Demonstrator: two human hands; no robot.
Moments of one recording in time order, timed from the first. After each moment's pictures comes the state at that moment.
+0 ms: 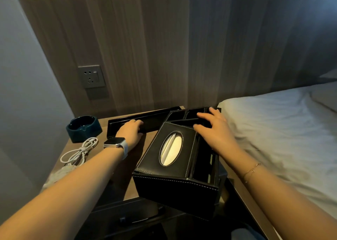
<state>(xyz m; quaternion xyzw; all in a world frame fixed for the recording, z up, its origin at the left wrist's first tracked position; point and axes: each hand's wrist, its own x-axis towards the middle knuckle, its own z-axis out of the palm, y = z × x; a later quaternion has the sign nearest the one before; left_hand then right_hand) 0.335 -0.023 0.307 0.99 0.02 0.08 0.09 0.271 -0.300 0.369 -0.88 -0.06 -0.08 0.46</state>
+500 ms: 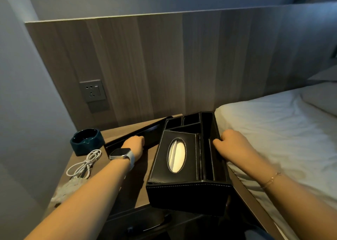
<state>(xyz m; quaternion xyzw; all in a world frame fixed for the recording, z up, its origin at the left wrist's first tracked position) 0.324 -0.033 0.315 1.00 0.04 0.01 0.05 0.244 -0.327 0.386 -0.96 0.01 -0.01 0.27</state>
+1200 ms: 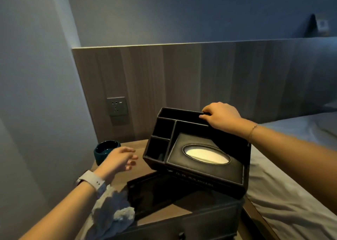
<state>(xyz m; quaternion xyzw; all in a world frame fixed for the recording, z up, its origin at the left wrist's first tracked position) 0.233 0.026 0.383 0.75 0.19 0.01 0.63 0.314 -0.276 0.487 -0.96 -0.19 -0.16 0.09</state>
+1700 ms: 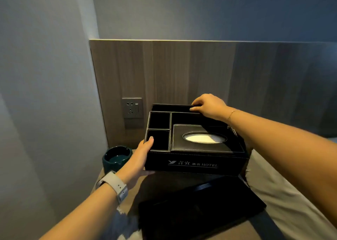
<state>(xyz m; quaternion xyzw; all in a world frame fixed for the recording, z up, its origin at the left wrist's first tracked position) 0.288 0.040 0.380 0.67 0.10 0.00 0.74 0.453 -0.163 0.494 -0.94 -0.29 -0.12 0.16</state>
